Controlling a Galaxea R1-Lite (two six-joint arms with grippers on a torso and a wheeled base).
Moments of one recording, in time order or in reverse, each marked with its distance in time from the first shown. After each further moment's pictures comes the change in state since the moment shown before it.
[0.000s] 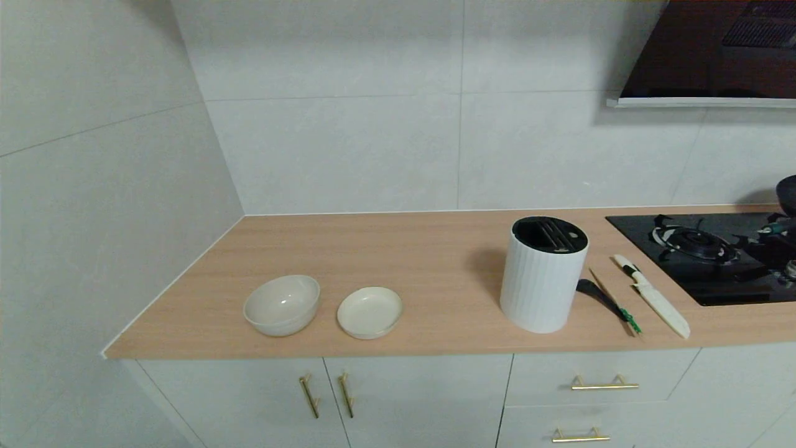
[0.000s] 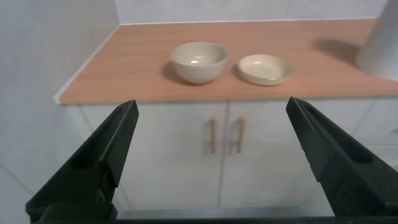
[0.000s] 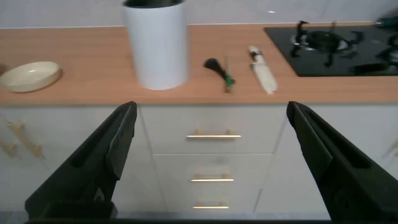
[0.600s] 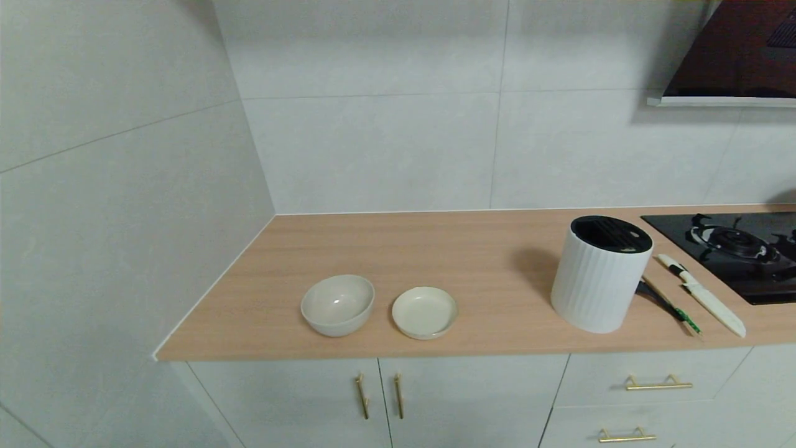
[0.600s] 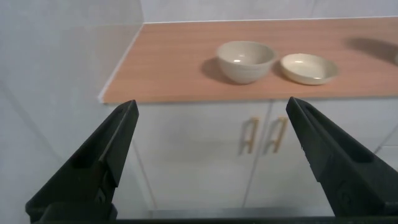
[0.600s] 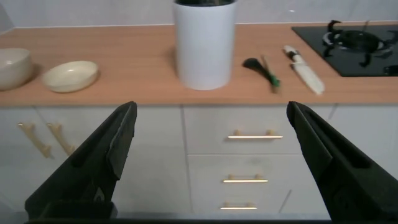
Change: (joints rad) left arm -0.001 0.000 0.000 0.000 0.000 0.000; right arm 0.000 0.000 0.000 0.000 0.000 0.000
